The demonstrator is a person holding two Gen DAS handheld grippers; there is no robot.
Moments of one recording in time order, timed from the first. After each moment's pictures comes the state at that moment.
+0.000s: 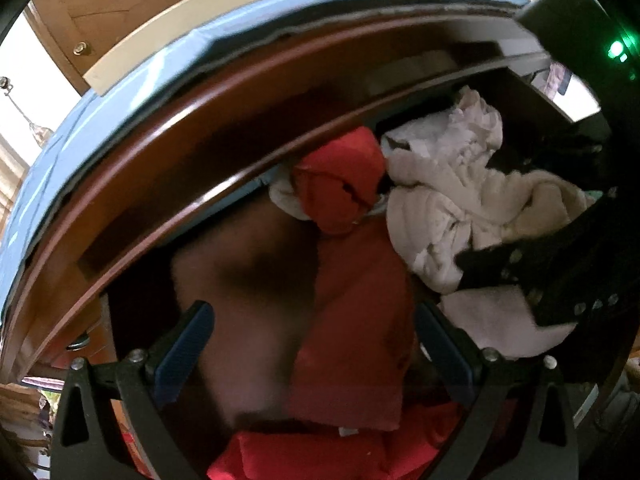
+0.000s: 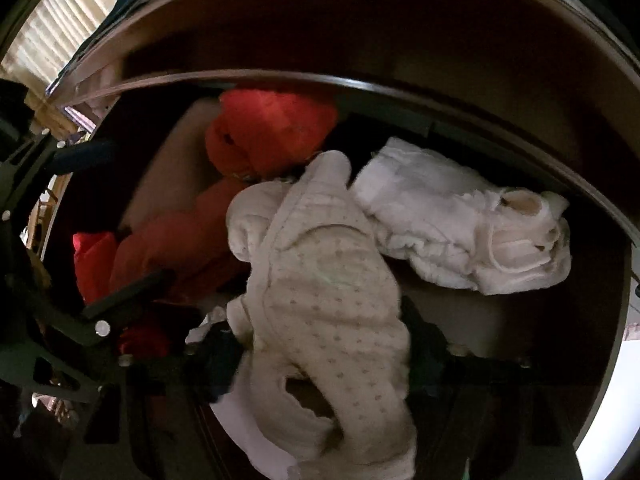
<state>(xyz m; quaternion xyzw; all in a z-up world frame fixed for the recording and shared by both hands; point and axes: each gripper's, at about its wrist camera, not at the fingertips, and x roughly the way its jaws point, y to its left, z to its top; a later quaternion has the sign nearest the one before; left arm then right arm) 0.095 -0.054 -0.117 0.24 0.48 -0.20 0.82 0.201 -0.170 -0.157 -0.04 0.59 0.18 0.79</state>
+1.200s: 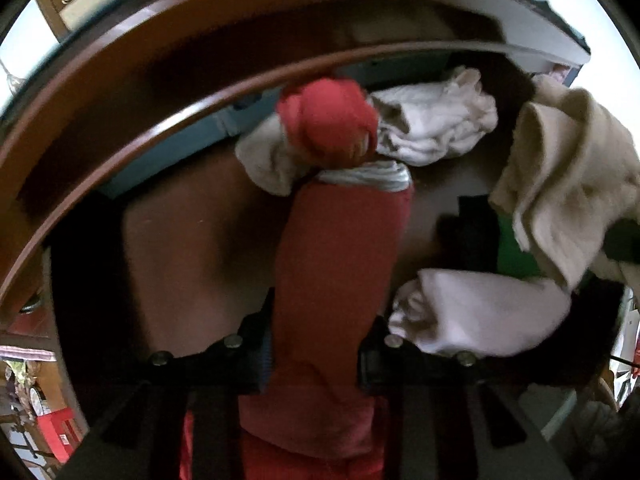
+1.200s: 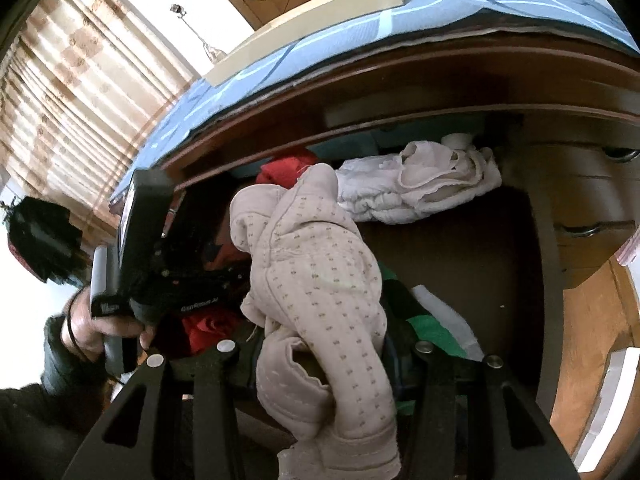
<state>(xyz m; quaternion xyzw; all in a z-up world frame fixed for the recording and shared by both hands) 0.097 -0.032 -0.133 0.17 0.55 -0.22 0.79 0.111 -0.257 -0.119 0.18 0.48 0.19 0.84</state>
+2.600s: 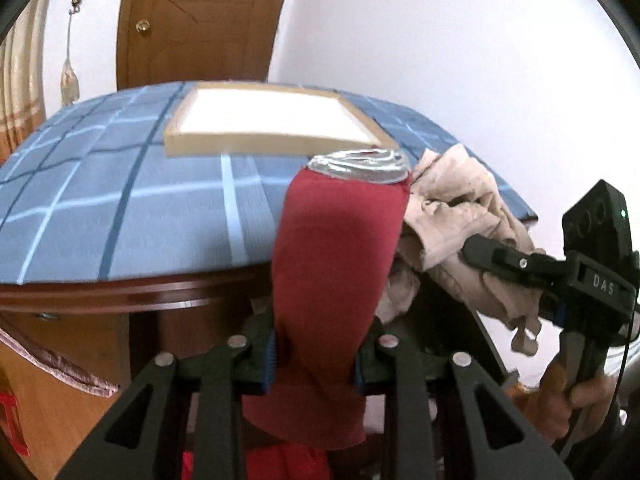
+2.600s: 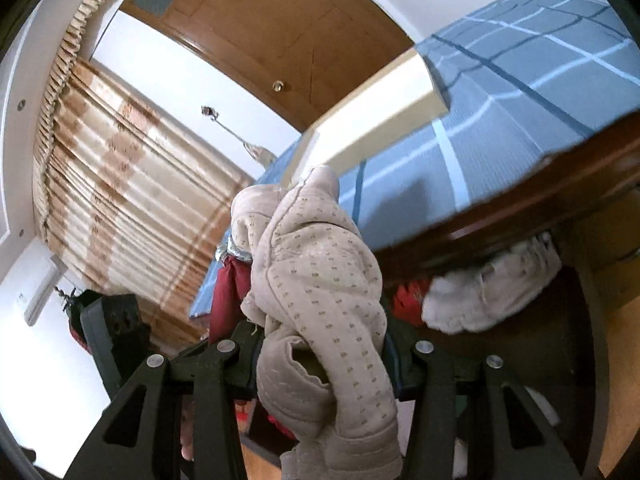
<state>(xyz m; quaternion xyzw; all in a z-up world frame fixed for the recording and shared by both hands) 0.091 -0.001 -0.001 -0.03 0.39 -0.24 0.89 0.142 -0.258 -0.043 0.34 0.34 0.22 0.85</state>
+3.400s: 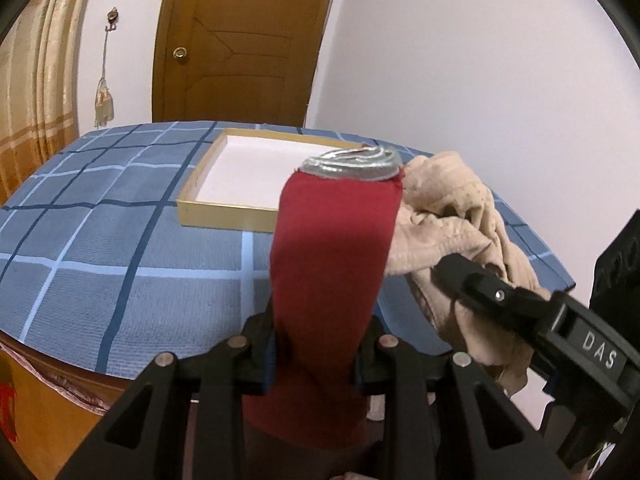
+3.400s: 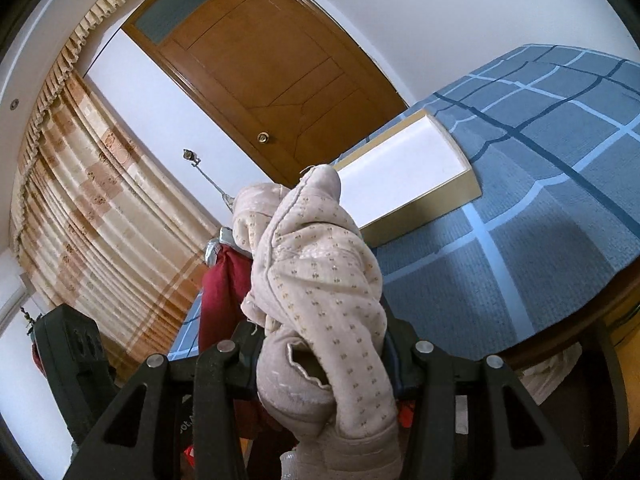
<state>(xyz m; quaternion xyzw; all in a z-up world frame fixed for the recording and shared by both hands) 0.154 -0.015 0.009 -0.05 0.34 -0.17 0.92 0.205 -0.230 -0.019 0.32 0.26 0.14 0.90</state>
